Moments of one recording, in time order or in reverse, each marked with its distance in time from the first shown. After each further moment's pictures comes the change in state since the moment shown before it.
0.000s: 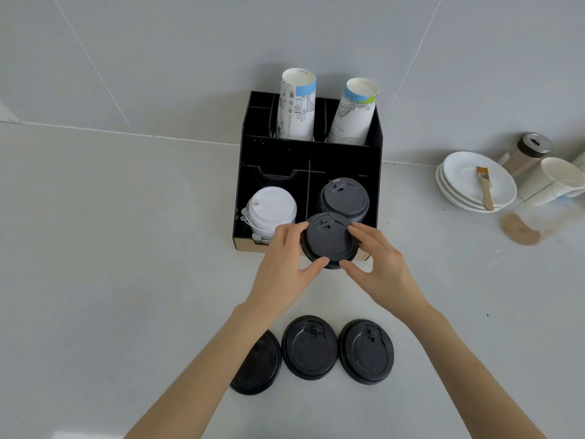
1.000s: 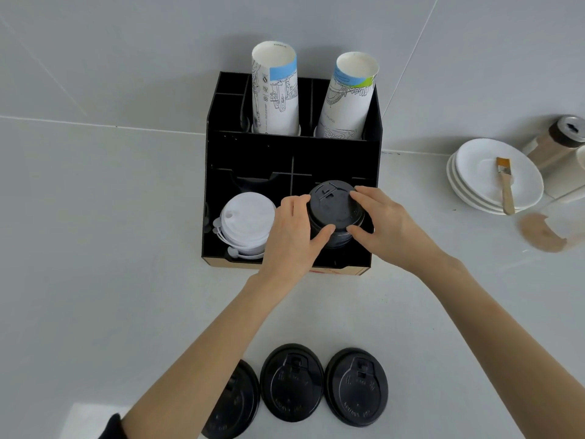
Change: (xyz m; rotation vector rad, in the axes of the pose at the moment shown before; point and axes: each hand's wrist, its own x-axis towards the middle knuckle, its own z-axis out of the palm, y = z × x) left_hand 0.093 0.004 0.040 0.084 -0.001 -0.084; right_hand 0.098 0.040 -0.035 -0.257 -0.175 -0.030
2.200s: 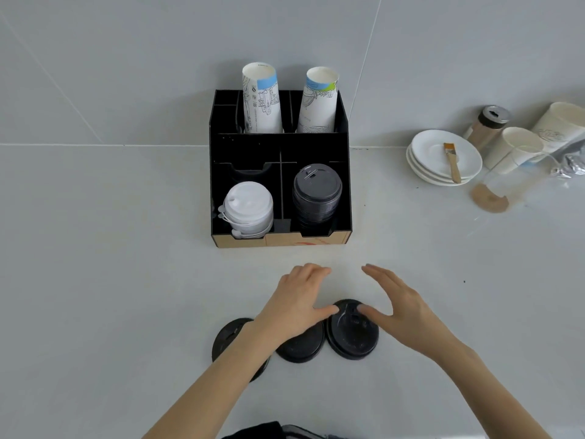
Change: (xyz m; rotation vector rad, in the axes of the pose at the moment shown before) left_hand -0.127 -0.008 0.004 0.221 -0.526 0.221; right_hand -0.173 0.002 0.061 0.202 0.014 0.153
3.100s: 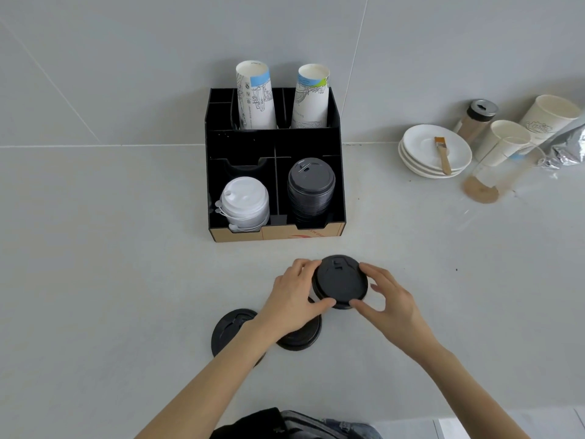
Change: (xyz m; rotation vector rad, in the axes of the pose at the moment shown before) left_hand -0.006 0.000 0.016 -0.135 0.076 -0.057; right_hand -0.015 0.001 0.023 0.177 0.168 0.037
